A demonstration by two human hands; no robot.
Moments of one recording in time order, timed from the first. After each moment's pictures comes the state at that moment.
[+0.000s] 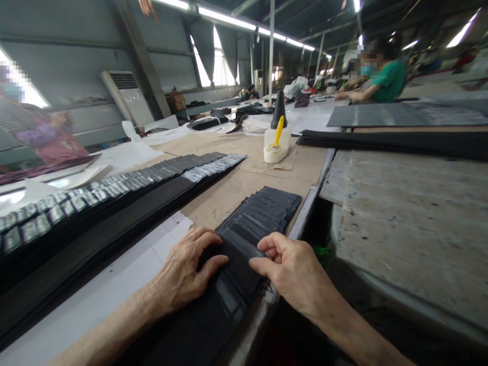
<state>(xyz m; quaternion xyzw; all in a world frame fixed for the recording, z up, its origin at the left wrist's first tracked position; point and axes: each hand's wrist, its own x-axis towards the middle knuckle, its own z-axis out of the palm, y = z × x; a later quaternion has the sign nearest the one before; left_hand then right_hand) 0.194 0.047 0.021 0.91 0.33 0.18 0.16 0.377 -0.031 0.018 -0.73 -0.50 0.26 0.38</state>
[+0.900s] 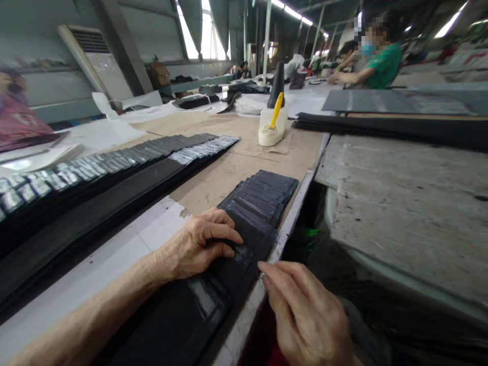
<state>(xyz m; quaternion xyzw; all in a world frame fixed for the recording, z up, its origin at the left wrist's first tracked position) 0.211 0.070 0.019 0.92 0.13 0.21 0.32 0.358 -0.085 -0.025 -0.60 -0.66 -0.11 0.45</state>
